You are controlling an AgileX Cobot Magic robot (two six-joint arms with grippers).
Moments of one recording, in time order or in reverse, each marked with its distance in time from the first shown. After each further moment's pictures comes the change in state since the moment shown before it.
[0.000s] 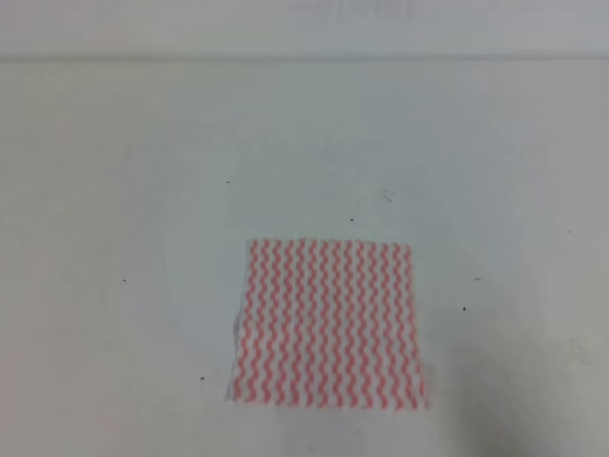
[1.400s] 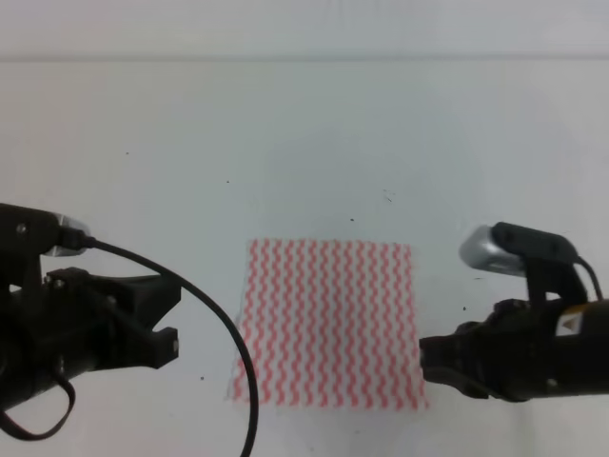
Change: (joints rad) left arm -0.313 0.790 -0.404 0.045 0.178 0.321; right arm 0.465 1.171 -0.606 -0.312 0.394 0.153
